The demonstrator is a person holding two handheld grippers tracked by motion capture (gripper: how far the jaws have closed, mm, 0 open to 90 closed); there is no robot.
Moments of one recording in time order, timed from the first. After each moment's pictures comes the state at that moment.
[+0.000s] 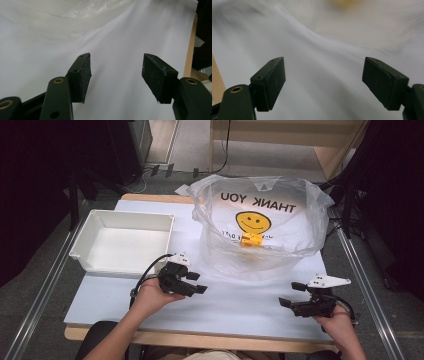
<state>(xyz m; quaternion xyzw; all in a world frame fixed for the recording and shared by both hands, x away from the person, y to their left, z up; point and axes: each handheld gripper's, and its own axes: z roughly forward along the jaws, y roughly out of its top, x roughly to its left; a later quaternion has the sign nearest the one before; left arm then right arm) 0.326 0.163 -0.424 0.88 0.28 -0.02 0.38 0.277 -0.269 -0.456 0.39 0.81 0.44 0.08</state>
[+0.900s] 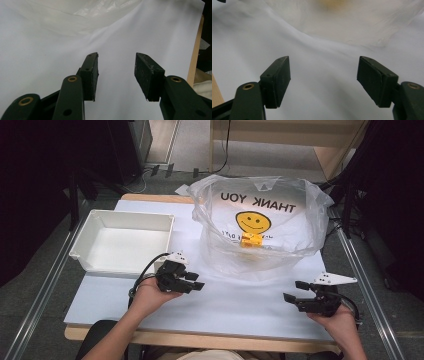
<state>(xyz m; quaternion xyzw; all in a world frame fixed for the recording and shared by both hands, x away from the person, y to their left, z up) 0.329 0.168 -0.422 0.87 0.31 -0.01 0.38 0.280 -0.281 -0.454 0.42 0.79 0.44 0.08</state>
